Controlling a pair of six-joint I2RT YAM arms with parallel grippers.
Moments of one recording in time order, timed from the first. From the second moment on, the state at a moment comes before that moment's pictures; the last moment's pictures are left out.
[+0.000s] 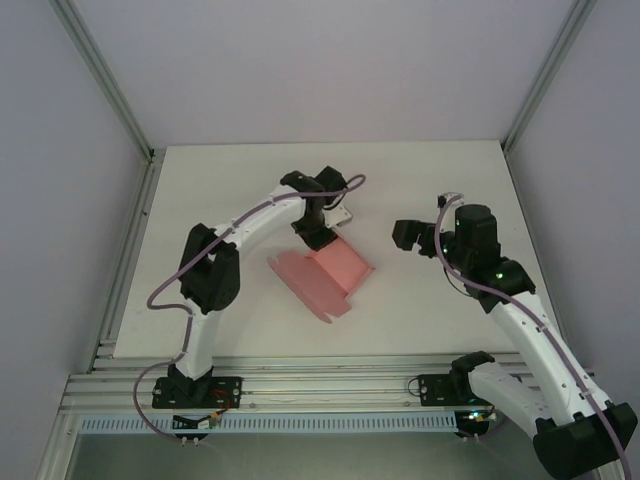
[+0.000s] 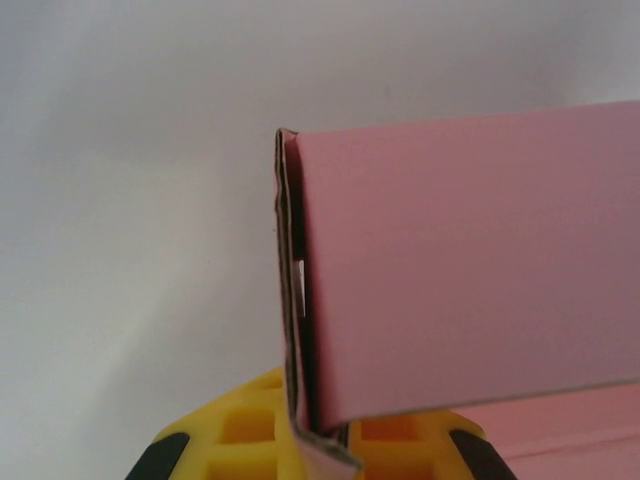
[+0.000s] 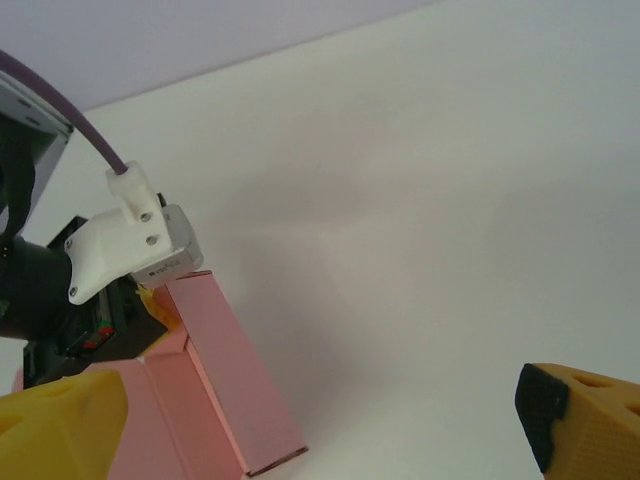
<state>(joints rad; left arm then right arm) -0.69 2.12 1.91 -1.21 -0.03 0.30 0.33 0.88 0.88 -0.54 -0.10 0.38</state>
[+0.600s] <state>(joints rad) -0.91 2.35 1.93 -1.21 -0.58 0.73 0.27 0.84 0.84 -0.63 -0.07 0.39</state>
